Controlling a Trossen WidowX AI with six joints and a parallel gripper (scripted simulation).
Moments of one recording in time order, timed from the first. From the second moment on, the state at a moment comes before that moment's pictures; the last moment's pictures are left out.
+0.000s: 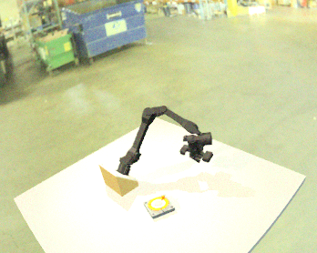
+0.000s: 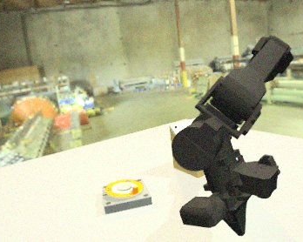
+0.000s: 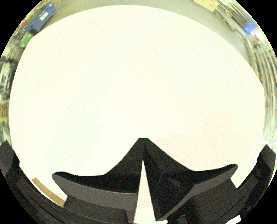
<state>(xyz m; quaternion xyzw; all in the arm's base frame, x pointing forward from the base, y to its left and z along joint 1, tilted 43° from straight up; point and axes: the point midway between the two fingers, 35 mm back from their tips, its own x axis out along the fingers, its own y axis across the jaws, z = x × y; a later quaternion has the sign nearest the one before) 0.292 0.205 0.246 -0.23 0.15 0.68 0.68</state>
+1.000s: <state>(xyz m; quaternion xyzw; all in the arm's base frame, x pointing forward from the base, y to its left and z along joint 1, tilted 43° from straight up) 0.279 -0.041 0.052 0.29 0.63 0.21 0.68</state>
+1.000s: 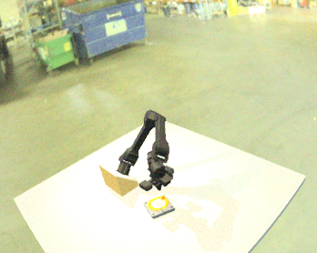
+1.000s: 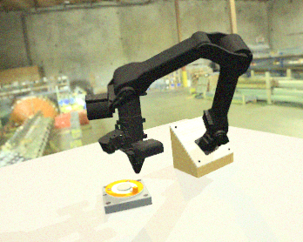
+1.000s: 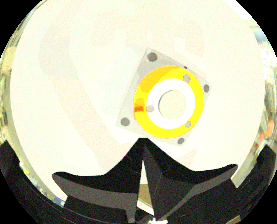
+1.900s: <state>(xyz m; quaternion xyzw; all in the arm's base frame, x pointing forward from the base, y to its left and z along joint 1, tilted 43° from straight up) 0.297 -0.008 0.026 0.30 0.64 0.21 0.68</state>
